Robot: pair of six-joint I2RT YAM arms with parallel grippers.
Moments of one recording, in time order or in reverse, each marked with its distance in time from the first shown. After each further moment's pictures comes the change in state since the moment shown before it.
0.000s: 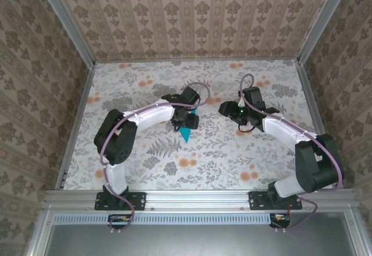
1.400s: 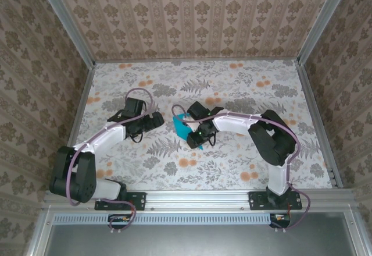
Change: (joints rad) left arm 0.407 -0.515 -0.581 0.291 0.097 -0.159; right arm 0.454 0.443 0.357 -0.395 0.061 -0.609
